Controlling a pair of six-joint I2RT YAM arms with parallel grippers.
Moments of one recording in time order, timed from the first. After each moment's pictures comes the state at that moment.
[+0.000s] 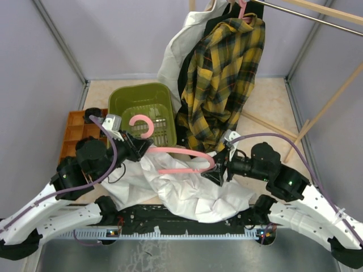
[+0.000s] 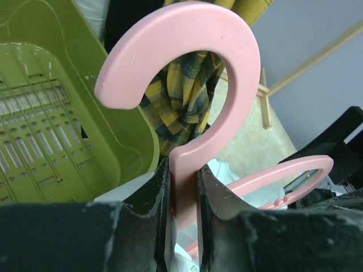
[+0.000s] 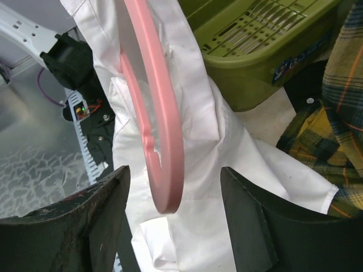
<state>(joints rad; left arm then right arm) -0.98 0.65 0.94 -0.44 -0.38 -0.57 0.89 0.56 0.76 -0.47 -0.26 0.18</state>
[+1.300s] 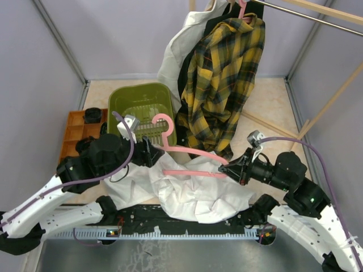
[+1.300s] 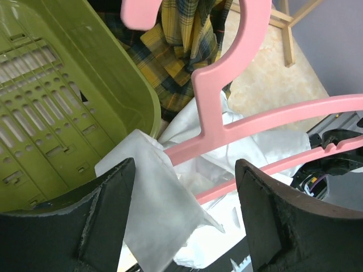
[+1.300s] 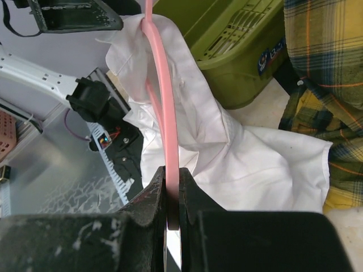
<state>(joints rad) -0.98 0.76 1.00 -0.59 -0.23 -0.50 0.70 0.36 0.78 -0.61 -0.34 0.38</state>
